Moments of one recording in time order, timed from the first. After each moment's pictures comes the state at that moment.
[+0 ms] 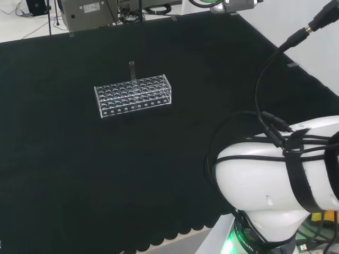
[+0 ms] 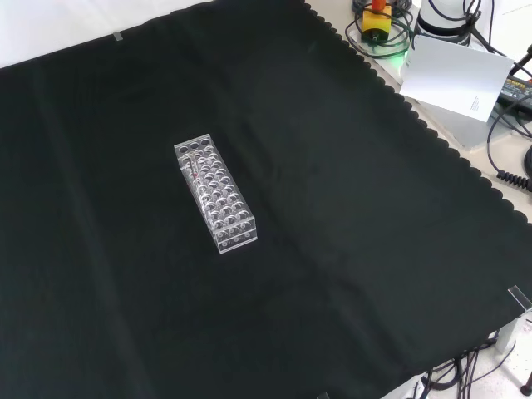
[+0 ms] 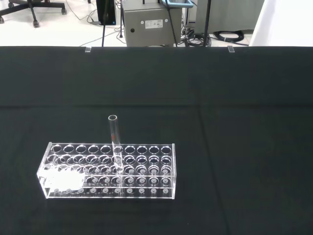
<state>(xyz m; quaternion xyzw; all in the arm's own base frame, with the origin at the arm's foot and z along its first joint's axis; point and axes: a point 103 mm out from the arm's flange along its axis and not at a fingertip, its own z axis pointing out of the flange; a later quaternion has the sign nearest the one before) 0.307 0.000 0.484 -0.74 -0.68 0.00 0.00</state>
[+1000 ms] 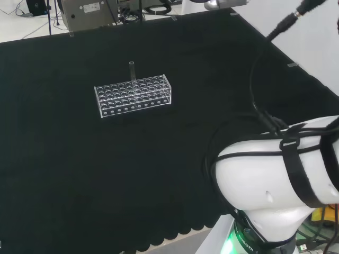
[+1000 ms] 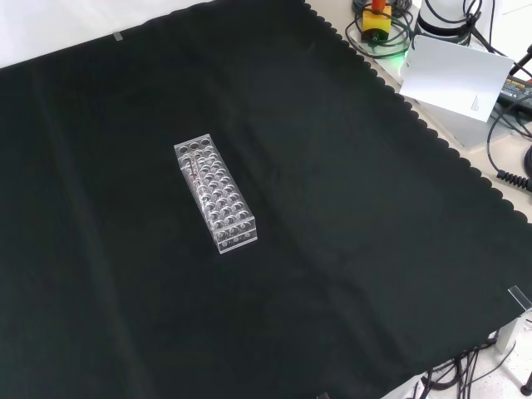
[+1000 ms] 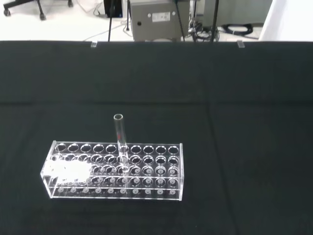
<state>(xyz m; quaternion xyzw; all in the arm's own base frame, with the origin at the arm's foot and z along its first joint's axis) 0.335 0.002 0.476 -0.73 -0.68 0.01 0.02</state>
